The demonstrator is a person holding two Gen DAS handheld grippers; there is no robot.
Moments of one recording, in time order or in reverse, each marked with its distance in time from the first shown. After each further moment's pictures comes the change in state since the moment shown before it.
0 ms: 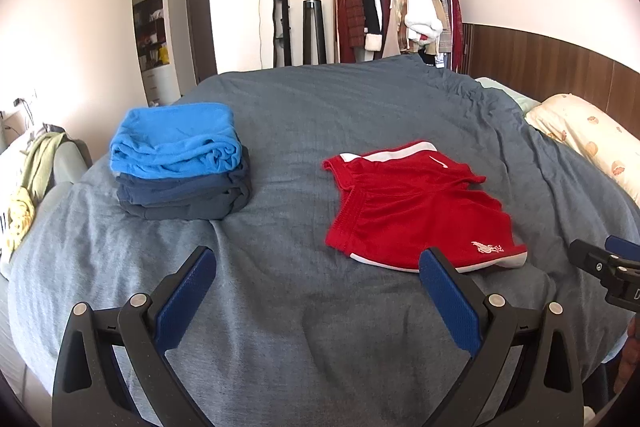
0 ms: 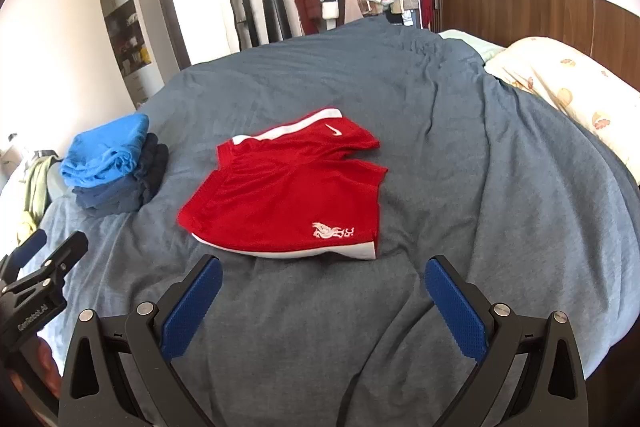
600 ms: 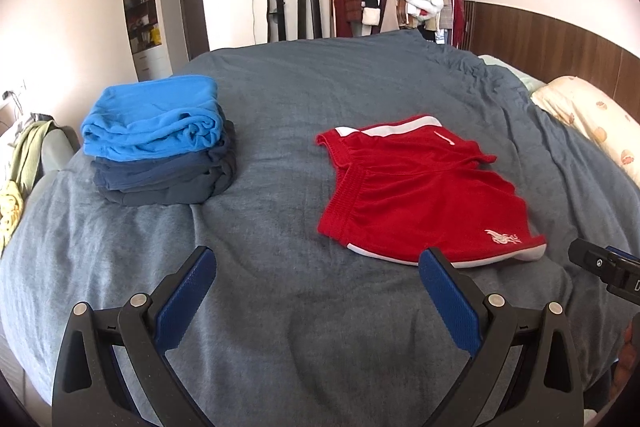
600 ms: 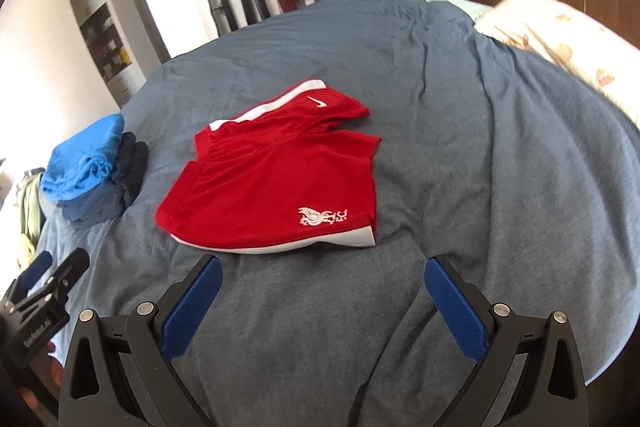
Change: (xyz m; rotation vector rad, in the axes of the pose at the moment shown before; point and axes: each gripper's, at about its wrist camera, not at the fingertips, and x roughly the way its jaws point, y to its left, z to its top) left arm 0.057 -0.007 0.001 0.016 0.047 -0.011; right arm 0.046 -0.017 -0.004 0.113 0.088 -0.010
